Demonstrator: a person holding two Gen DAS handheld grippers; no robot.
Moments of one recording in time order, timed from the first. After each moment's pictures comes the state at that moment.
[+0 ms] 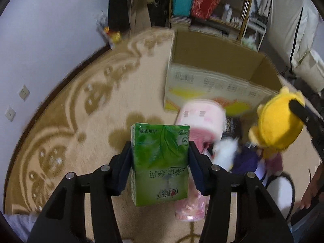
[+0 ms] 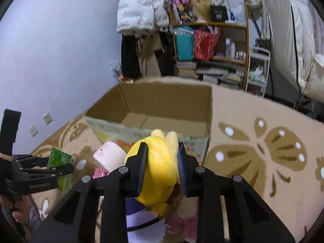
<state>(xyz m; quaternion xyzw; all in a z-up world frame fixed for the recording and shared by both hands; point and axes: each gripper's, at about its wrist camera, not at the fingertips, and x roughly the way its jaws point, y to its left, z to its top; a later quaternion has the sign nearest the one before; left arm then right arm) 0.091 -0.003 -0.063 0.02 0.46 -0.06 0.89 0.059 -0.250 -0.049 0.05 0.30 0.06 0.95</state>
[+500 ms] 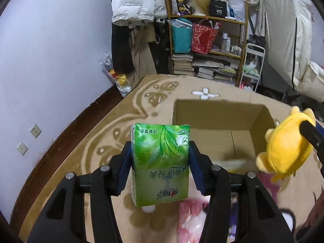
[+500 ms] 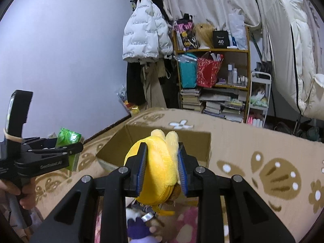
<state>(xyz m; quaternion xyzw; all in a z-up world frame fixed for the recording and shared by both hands) 0.149 -0.028 0.011 0.05 0.36 -0.05 0.93 0.070 -0.259 0.013 0.05 0.22 0.07 0.97</state>
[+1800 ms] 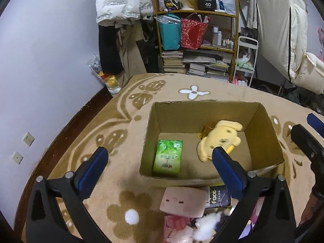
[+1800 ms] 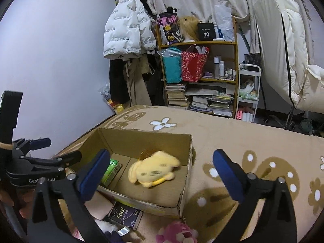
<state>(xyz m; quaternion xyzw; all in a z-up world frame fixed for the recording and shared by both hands) 0.167 -0.067 -0.006 0.08 0.36 -0.07 0.93 0.107 -0.293 -0.007 0.07 0.24 0.02 0.97</state>
